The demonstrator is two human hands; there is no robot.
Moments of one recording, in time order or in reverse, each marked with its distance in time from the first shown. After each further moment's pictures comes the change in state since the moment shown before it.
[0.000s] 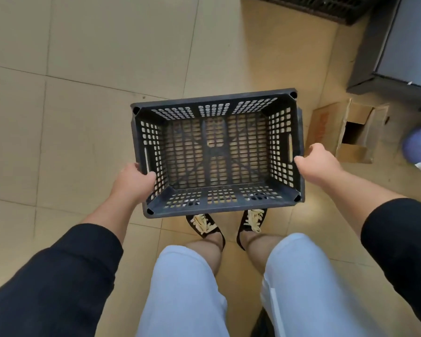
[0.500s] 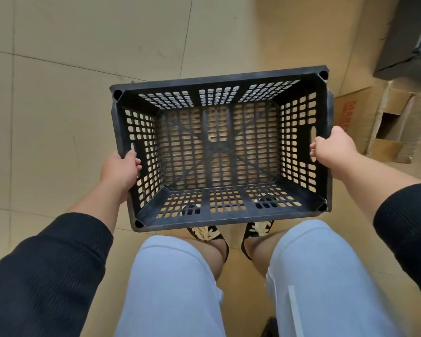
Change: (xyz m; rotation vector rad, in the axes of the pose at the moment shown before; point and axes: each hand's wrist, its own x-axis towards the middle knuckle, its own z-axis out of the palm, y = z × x) left_hand 0.122 -0.020 0.059 -0.632 0.072 -0.137; right_hand 0.099 -0.005 0.058 0.267 0.085 0.120
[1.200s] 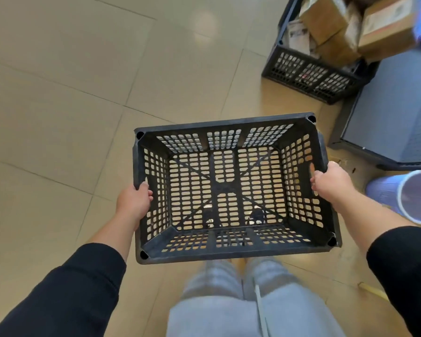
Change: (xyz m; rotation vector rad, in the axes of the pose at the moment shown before) left_hand -0.305 0.065 -0.280 -0.030 0.072 -0.040; right_hand -0.349 -0.083 -0.237 -0.099 -0.022 -0.172
